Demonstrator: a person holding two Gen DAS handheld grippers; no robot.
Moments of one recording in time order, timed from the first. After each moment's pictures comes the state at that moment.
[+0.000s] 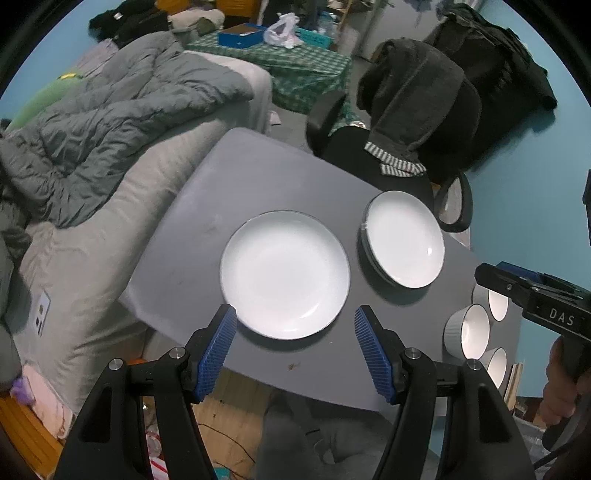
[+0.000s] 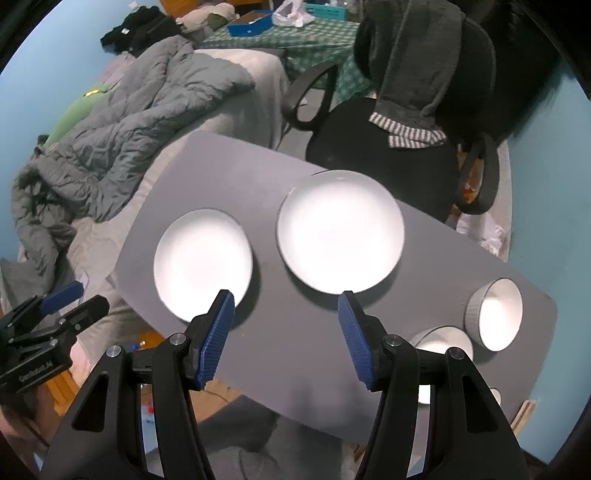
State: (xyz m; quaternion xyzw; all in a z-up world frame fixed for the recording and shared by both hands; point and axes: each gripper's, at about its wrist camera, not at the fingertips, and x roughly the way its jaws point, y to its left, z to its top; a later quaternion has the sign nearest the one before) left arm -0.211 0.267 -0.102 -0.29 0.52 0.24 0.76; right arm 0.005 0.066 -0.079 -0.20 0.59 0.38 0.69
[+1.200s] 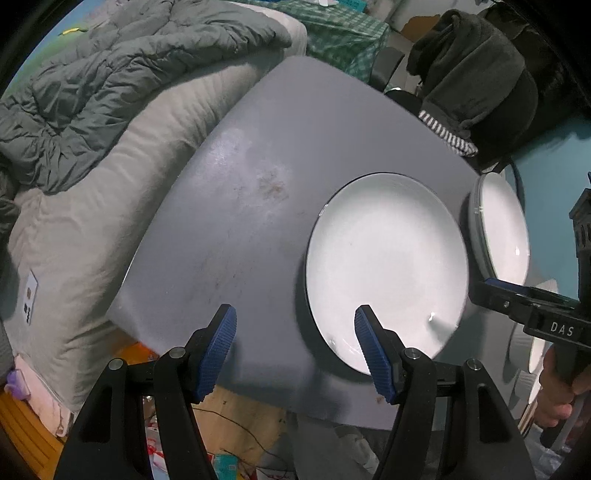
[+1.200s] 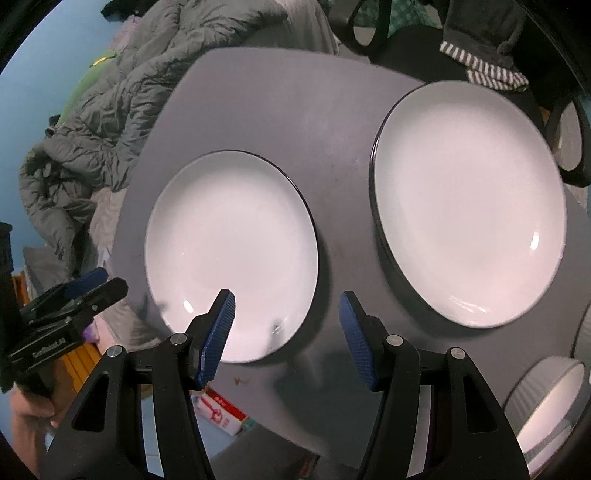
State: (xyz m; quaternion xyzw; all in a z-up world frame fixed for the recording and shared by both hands) left arm -0.216 0.354 -0.240 -0.32 0.58 0.24 0.71; right arm -0.005 0.140 -0.231 -0.17 0.68 0.41 0.59
